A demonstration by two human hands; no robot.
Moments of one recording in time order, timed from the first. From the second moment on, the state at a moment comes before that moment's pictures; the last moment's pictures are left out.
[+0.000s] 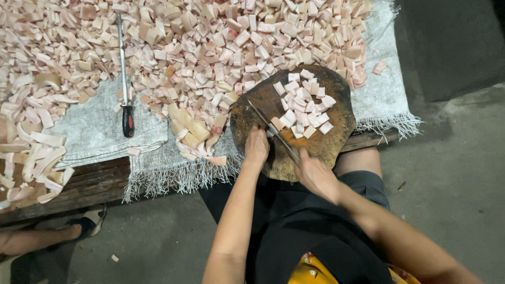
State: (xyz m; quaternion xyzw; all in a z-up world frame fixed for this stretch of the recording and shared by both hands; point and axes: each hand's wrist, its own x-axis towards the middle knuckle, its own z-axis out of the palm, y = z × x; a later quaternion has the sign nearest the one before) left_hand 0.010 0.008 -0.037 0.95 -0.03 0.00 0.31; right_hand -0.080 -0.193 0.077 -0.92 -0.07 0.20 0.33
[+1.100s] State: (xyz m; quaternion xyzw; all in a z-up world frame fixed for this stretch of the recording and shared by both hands) left_hand 0.004 0.028 -0.017 0.77 0.06 0.02 0.63; right_hand -0.037 -0.210 0.120 -0.79 0.11 0.27 0.53
